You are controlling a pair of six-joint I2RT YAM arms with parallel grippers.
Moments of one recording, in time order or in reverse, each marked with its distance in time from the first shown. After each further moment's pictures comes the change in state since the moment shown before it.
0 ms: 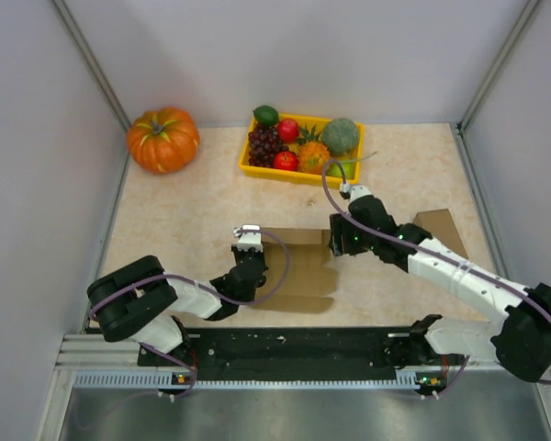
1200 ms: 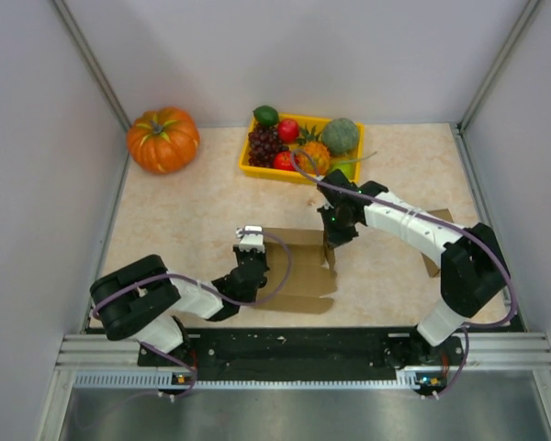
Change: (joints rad) left arm -0.007 0.019 0.002 0.033 -0.003 0.025; right arm -0.039 0.436 0.466 -0.460 -0.108 -0.094
